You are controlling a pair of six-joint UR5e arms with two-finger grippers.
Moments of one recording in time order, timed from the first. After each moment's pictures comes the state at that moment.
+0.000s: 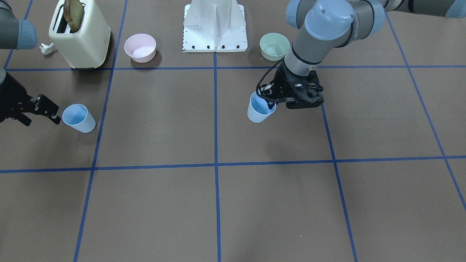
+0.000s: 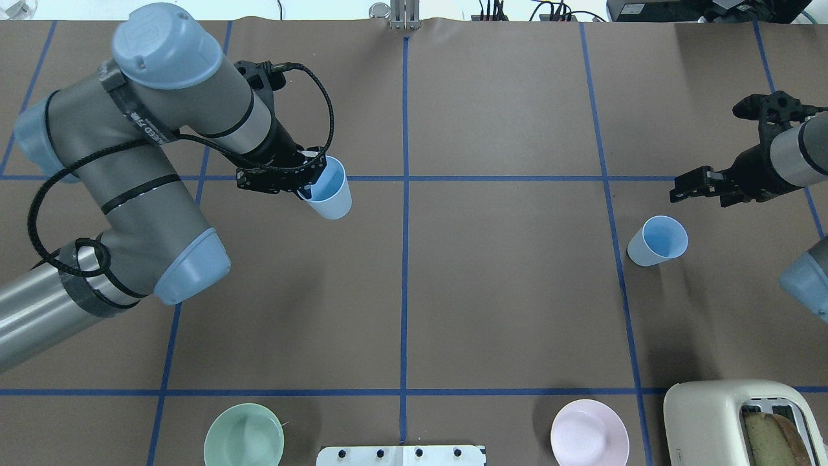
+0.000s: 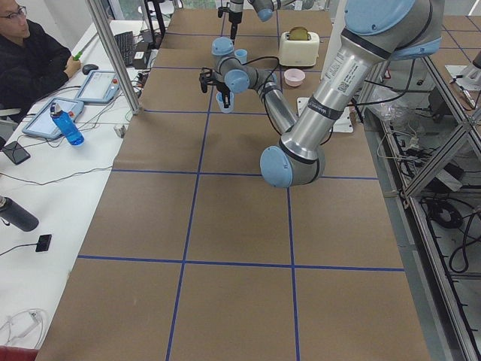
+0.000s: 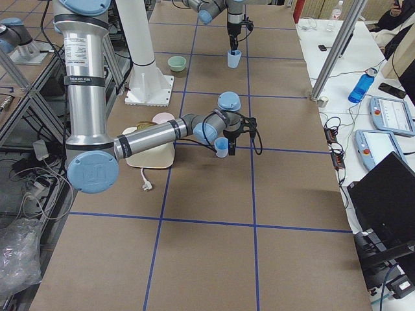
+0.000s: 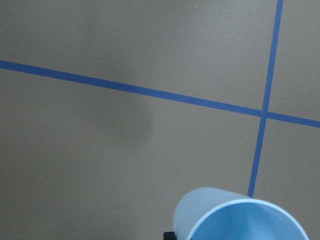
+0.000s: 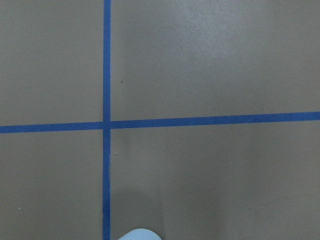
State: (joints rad) left arm -0.73 -2.21 -1.78 -1.58 -2.12 -1.30; right arm 0.98 -1.55 1.83 -1.13 2.16 0.92
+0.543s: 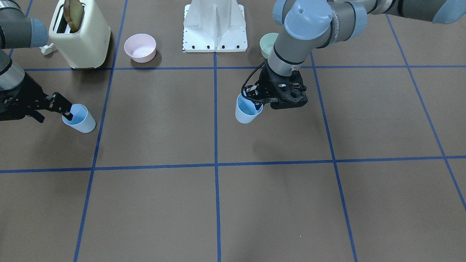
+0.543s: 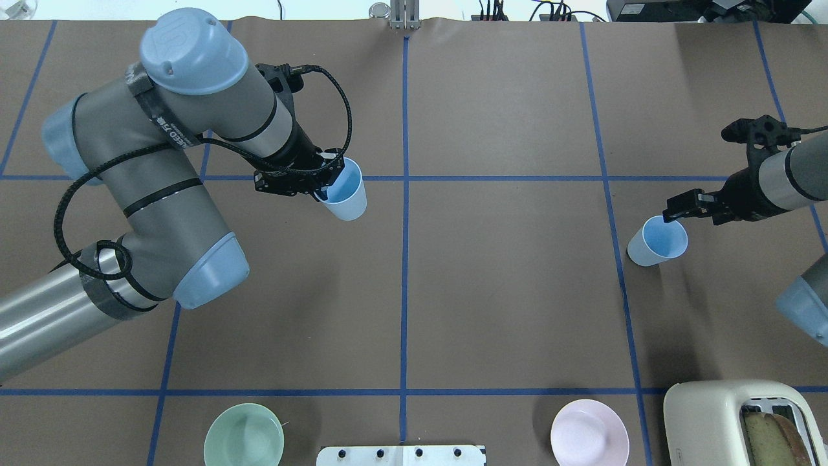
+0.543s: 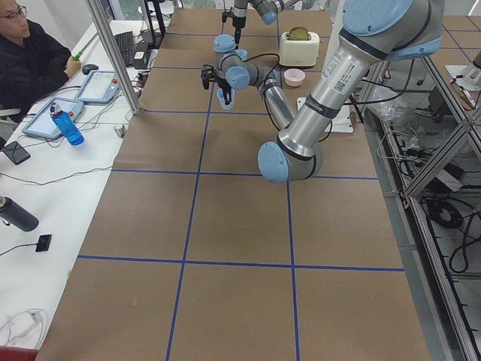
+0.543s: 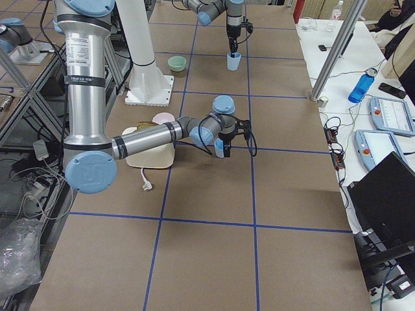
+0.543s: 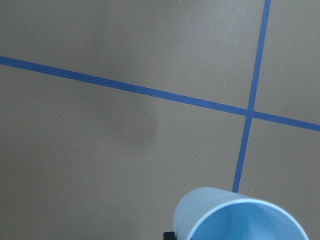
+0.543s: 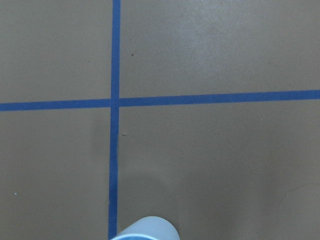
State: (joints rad) left arm -0.72 -2.24 -1.76 -1.58 -2.10 -1.32; right arm 0.93 -1.60 1.83 -1.07 2.14 0.93
